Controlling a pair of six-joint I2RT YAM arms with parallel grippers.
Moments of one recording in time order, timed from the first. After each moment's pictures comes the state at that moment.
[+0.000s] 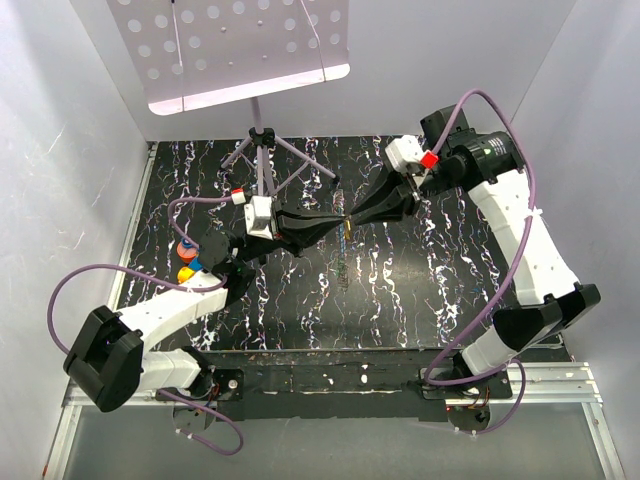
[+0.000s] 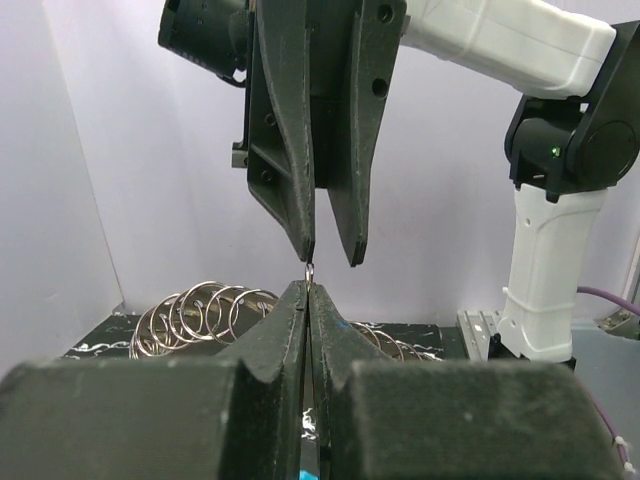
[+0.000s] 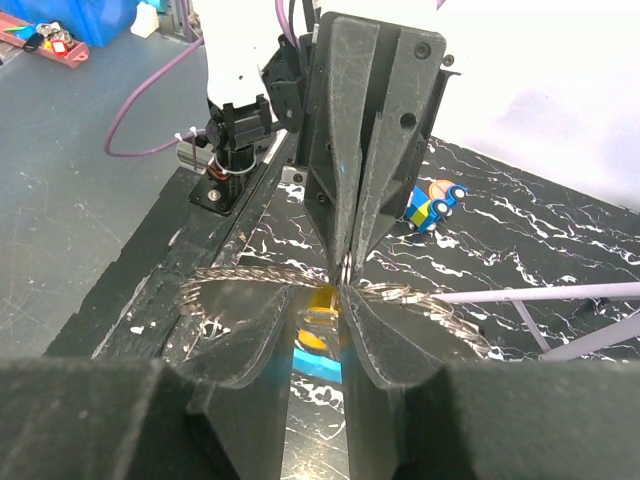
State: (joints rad) left arm -0.68 1.22 0.69 1.20 0.65 -0.33; right arm 0.44 1.56 1.94 -1.40 -1.41 -1.20
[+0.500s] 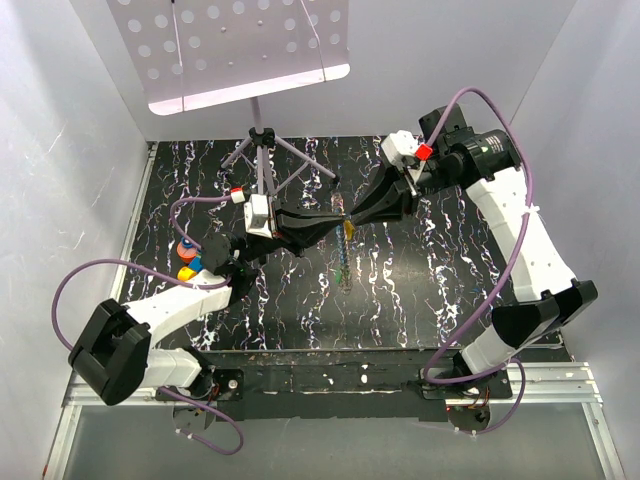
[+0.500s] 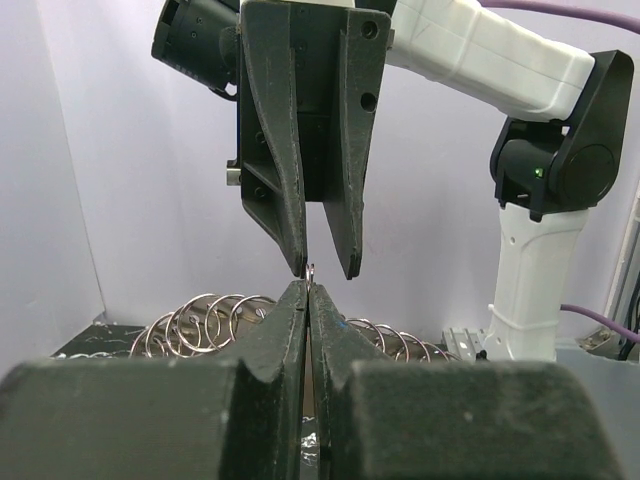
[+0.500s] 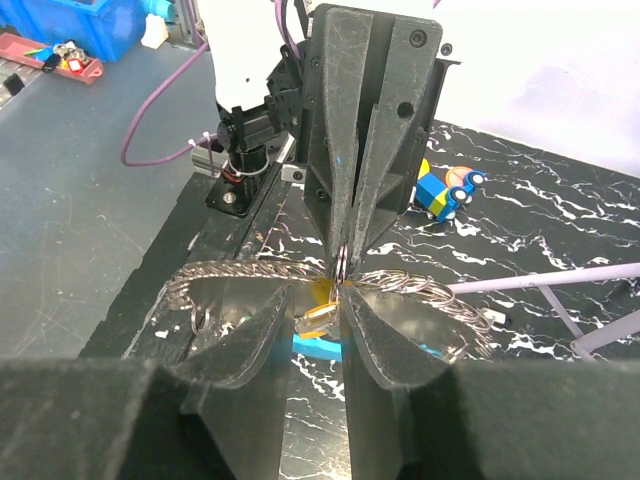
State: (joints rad) left arm -0.68 1.26 0.68 1.31 0.63 -0.41; right arm 0.44 1.58 1.95 -1.40 -1.40 -1.13
